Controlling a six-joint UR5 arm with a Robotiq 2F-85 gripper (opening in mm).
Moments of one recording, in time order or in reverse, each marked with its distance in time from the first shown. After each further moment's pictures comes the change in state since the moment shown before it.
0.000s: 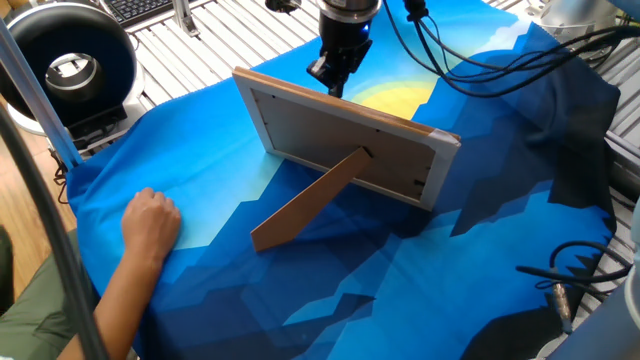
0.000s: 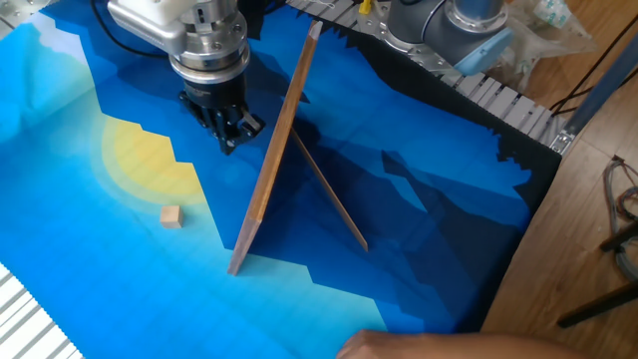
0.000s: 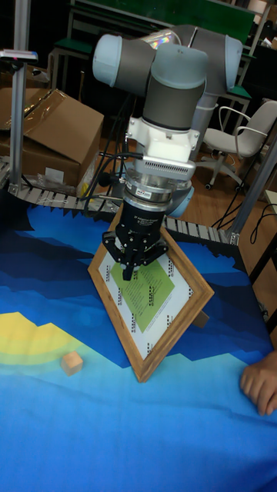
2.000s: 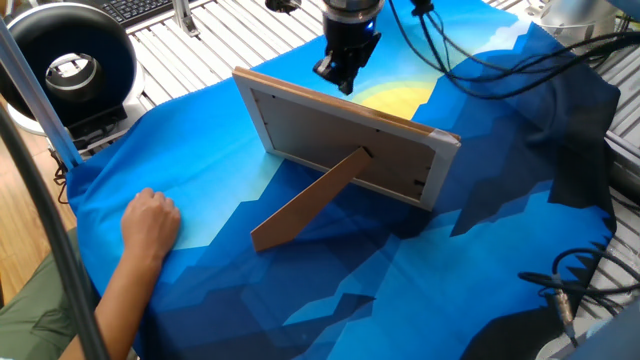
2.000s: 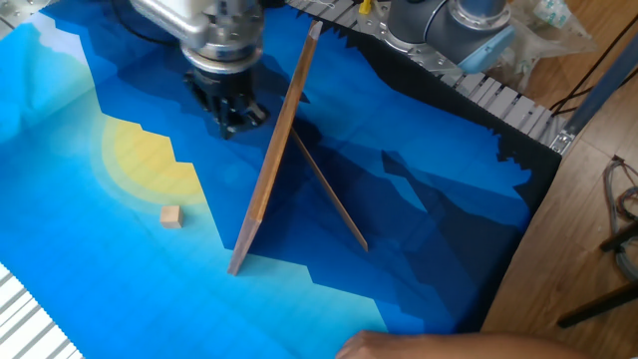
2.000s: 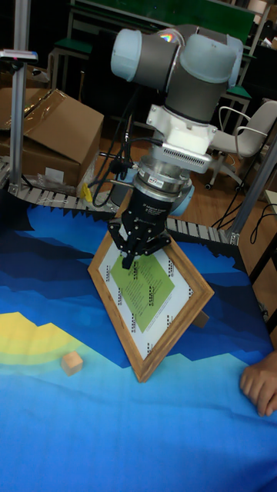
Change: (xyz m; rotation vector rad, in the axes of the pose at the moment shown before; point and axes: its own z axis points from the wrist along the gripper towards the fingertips) arm 0.010 -0.021 -0.016 0.106 0.034 -0.007
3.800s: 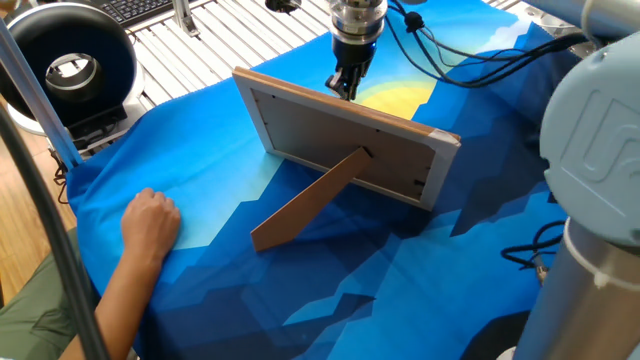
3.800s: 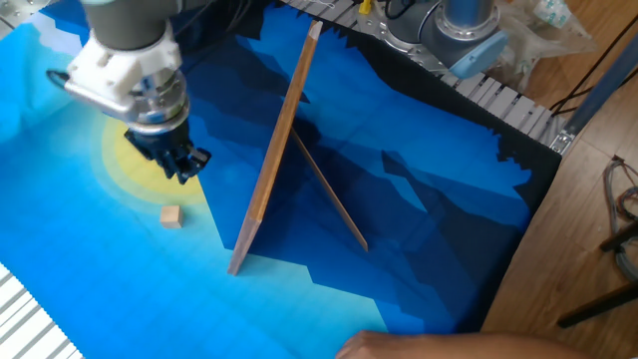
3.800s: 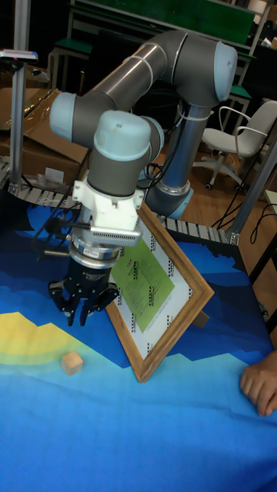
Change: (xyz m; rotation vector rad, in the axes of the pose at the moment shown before) arm -0.061 -0.053 0.123 -0.063 -0.017 -0.179
